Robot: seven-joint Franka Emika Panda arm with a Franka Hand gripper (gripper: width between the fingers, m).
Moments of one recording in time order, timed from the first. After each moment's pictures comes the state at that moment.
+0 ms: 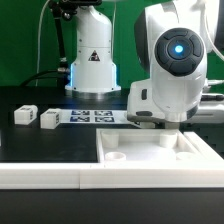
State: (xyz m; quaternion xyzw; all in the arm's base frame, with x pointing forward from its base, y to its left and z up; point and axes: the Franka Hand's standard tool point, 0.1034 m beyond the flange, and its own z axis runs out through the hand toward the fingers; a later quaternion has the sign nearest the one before) arm 0.408 0.158 0.006 -0.89 0.10 0.43 0.10
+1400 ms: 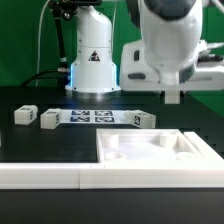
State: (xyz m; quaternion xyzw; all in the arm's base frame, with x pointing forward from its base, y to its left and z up) arm 0.438 0.138 0.087 -0.90 0.11 0.41 0.11
